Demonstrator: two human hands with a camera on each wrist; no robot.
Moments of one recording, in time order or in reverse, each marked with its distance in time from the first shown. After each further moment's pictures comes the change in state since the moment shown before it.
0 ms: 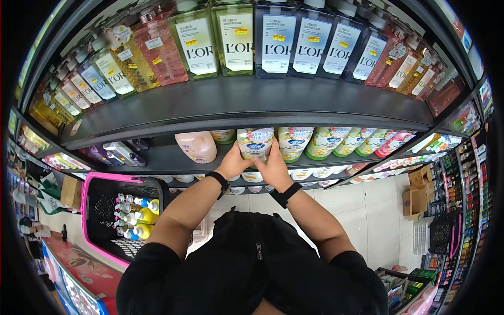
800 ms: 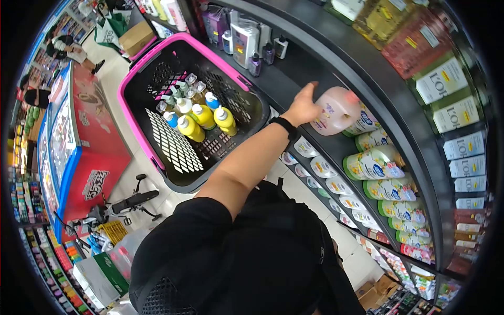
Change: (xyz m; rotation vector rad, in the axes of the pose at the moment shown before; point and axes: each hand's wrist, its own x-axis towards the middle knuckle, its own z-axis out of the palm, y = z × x) left_hand -0.058 -0.052 -0.153 -0.005 0.784 -0.132; right_hand -0.242 0.322 -0.184 -0.292 -0.622 0.808
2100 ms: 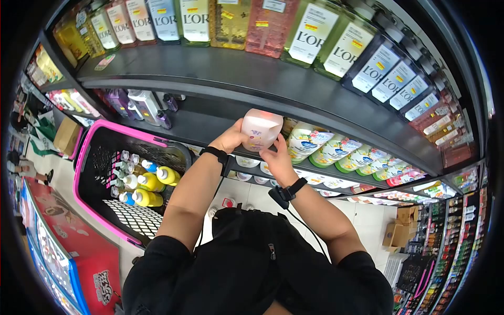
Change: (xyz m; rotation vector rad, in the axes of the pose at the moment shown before) left_hand 0.000 0.010 0.032 -0.553 -0.787 -0.385; right_hand -0.024 -0.520 0.073 0.548 0.184 -0.613
